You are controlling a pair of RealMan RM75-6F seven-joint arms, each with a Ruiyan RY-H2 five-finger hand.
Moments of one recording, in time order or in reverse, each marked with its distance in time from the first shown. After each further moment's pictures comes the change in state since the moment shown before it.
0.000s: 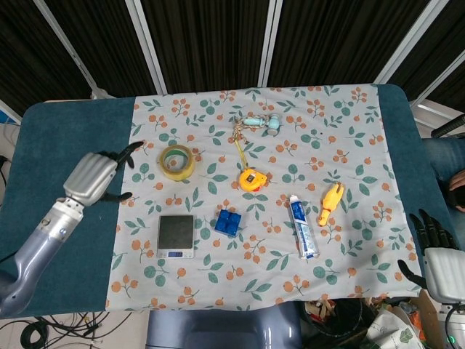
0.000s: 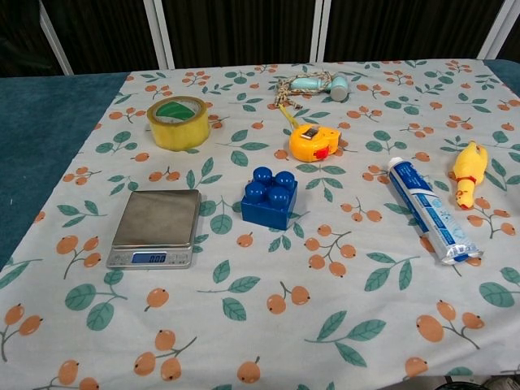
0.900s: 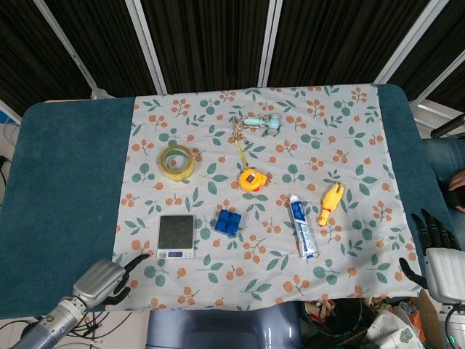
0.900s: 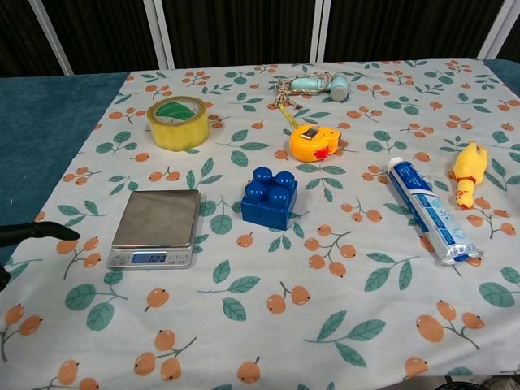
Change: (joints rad) left arm 0.268 -0.131 0.366 -0.101 0.203 -0.024 0.143; right arm -0.004 -0.005 0.006 0.000 0.010 0.004 -0.014
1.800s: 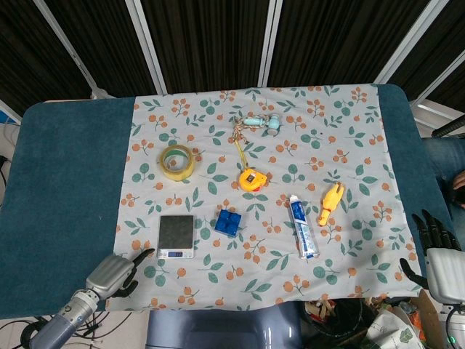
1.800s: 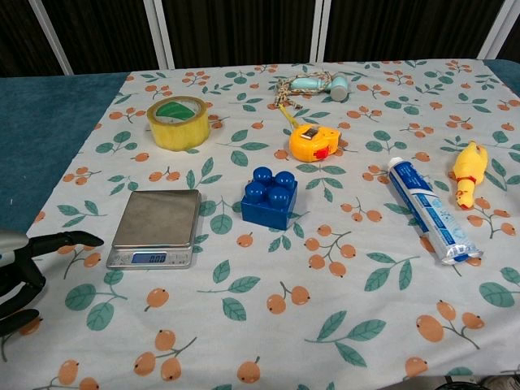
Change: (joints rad) left arm -0.006 -0.124 -0.079 0.093 -0.103 -0.078 0.060; right arm -0.002 0.003 0.000 -0.006 0.009 -0.007 0.003
